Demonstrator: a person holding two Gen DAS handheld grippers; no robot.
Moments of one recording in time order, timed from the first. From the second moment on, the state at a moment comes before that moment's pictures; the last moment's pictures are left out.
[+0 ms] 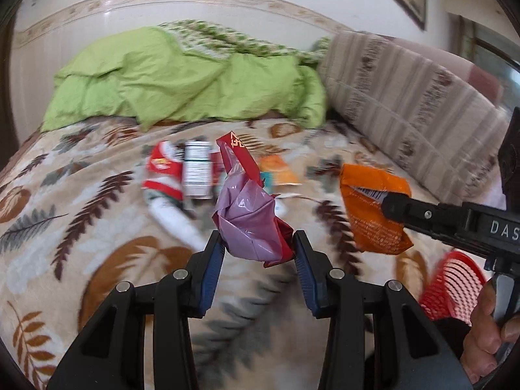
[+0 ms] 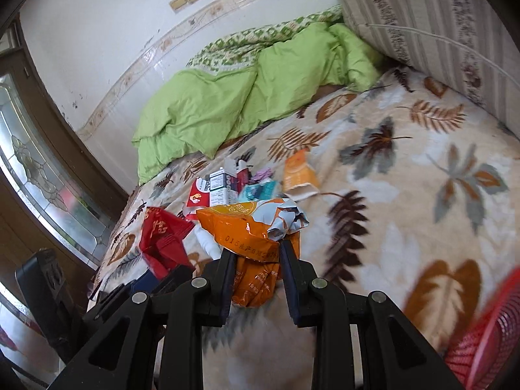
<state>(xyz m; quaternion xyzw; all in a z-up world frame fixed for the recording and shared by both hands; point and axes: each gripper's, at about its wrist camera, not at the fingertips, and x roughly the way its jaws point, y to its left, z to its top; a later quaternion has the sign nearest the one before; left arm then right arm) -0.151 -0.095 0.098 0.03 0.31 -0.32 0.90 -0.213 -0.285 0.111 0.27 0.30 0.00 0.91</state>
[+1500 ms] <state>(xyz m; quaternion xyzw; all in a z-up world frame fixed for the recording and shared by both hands) -0.162 -0.118 0.088 0.00 0.41 -0.32 0.85 -0.297 -0.349 0.106 0.25 0.34 -0.09 0.90</state>
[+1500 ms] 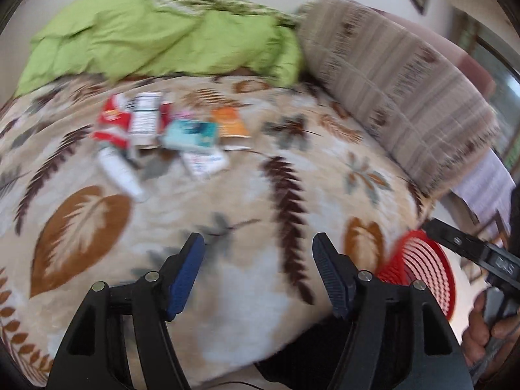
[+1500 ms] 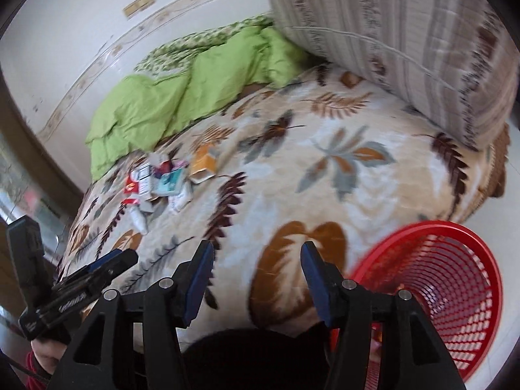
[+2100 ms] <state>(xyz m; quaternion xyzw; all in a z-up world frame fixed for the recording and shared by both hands) 0.017 -0.063 0.017 -0.10 0.48 -0.11 0.86 -0.160 -0.283 0.110 0.19 0.37 -0.01 0.91</state>
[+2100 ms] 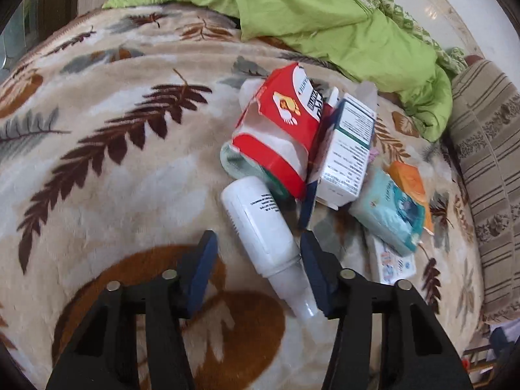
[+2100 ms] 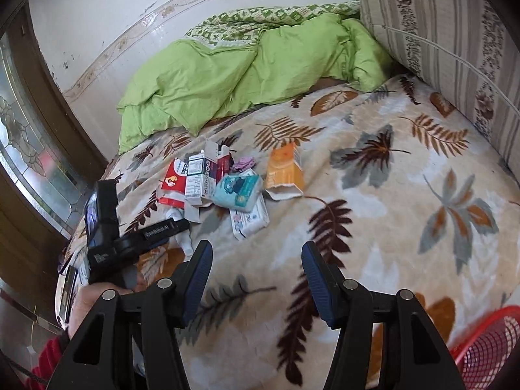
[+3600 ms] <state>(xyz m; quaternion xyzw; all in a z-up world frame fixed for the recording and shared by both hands) 0.010 -0.020 0.022 -0.07 0.47 -0.16 0.86 -0.017 -0.183 0.032 0.03 0.45 0.09 0.89</state>
